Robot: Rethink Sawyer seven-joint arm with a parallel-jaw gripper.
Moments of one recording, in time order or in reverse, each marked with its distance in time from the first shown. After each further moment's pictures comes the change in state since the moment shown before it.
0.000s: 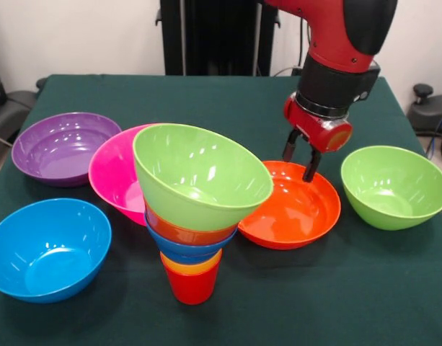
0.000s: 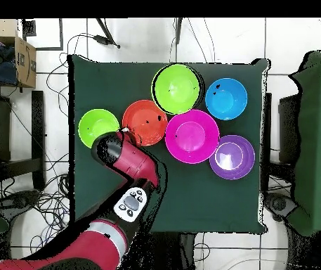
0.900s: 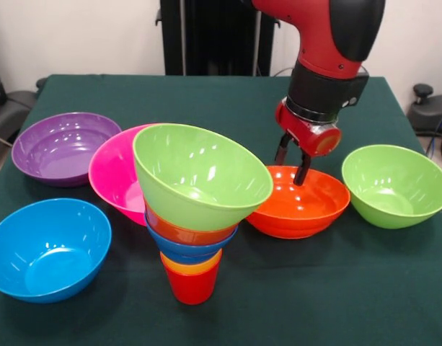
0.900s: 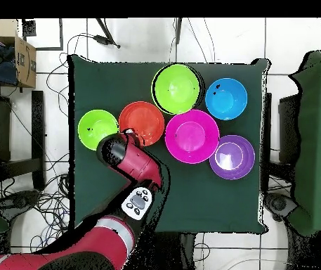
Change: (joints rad) arm -0.029 0.003 0.031 0.021 0.000 -0.039 0.000
